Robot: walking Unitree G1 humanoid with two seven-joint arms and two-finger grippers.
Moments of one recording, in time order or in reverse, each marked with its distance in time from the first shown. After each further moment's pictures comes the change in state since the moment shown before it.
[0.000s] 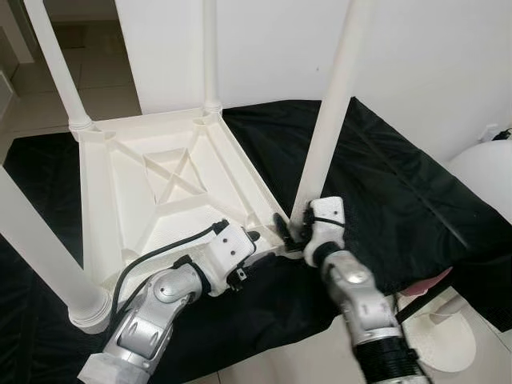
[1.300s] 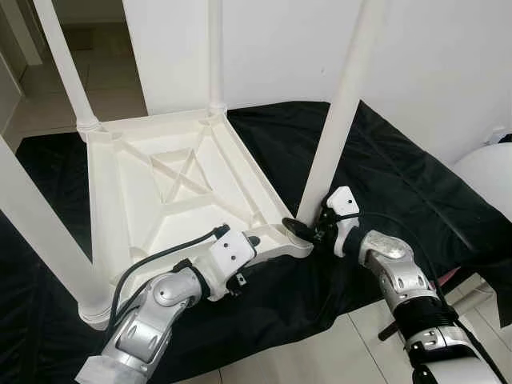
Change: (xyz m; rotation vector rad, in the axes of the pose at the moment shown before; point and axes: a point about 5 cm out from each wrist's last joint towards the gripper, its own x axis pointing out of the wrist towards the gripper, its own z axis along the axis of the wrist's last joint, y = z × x) left arm -0.002 -0.004 -0.004 0.004 0.018 -0.023; right arm 0.014 -0.029 -0.001 -0.157 0.000 0.428
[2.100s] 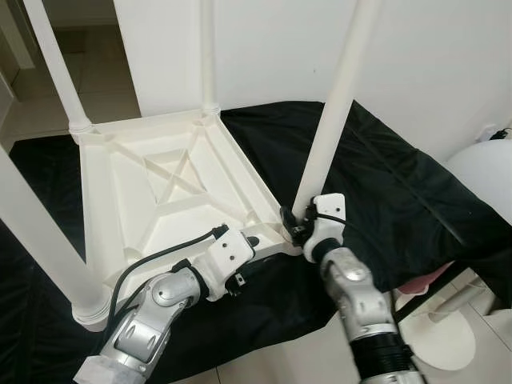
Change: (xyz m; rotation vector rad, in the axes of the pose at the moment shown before) left arm 0.002 -0.002 0.002 -0.014 -0.015 -0.003; right arm 0.014 0.049 0.007 0.268 -0.057 -0.590
